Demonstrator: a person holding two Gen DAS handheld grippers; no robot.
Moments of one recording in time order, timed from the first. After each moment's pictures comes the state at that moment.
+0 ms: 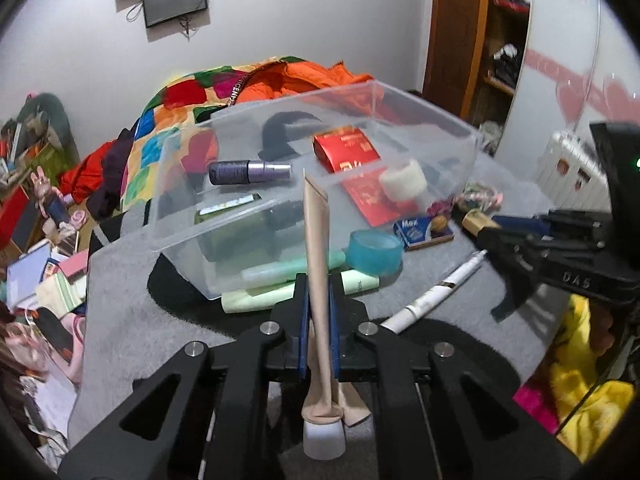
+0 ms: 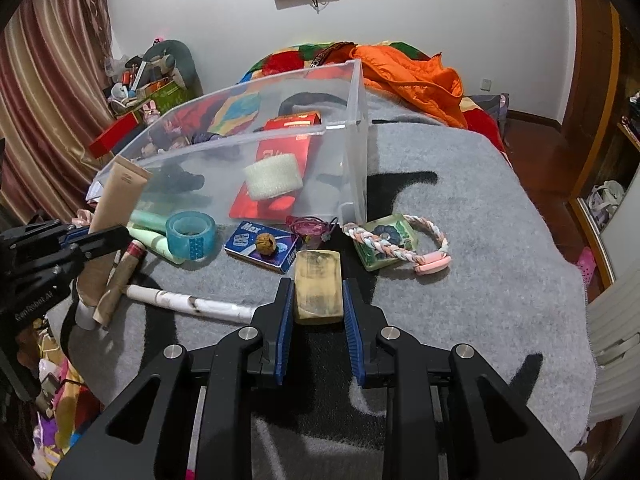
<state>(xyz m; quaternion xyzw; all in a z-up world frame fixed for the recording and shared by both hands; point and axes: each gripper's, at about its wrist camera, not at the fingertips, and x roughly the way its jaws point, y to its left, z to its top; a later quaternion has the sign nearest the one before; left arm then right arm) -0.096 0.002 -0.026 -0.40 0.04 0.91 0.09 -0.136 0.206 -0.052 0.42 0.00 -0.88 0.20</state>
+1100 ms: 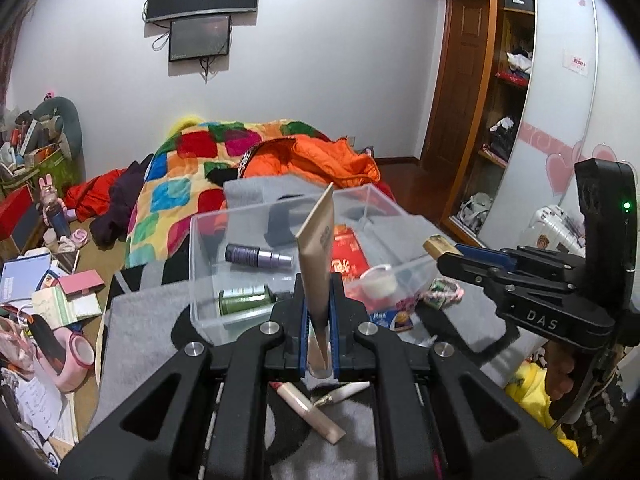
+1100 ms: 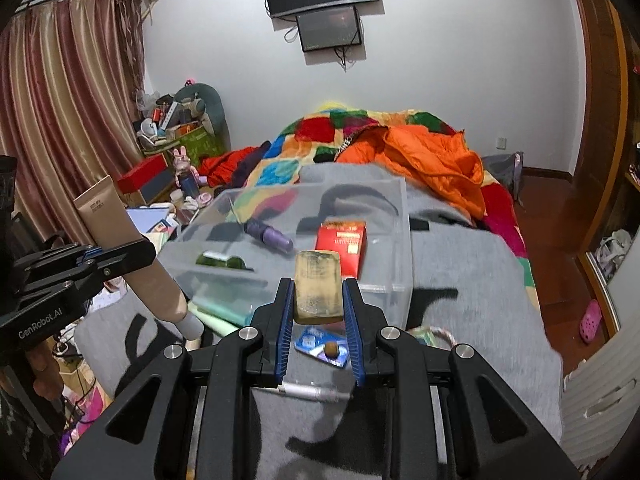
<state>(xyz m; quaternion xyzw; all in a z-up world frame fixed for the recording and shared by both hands) -0.087 -0.007 0.052 -0.30 -0.02 0.95 0.09 -0.135 0.178 0.030 0.32 0.00 -0.92 0.24</state>
